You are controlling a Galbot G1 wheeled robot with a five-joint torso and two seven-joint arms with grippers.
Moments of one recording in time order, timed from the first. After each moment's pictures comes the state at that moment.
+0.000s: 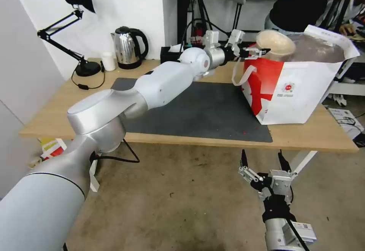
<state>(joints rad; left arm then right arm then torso) -0.27 -1.57 0.74 -0.73 -1.38 0.13 0.43 -1.85 1.15 0.27 2.37 0.06 0.06 0.58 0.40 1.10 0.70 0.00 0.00</state>
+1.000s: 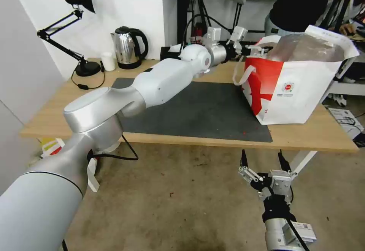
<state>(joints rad) -0.30 -1.53 0.70 -0.82 -1.37 0.13 0.40 -1.85 1.15 0.27 2.37 0.06 0.06 0.58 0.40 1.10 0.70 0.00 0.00</state>
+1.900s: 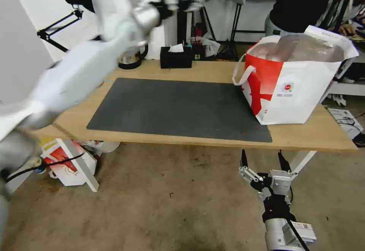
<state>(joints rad) -0.05 -0.78 0.29 -1.53 -1.23 0.09 0.26 -1.85 1.15 0.27 2.37 0.06 0.06 0.58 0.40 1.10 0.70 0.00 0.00</state>
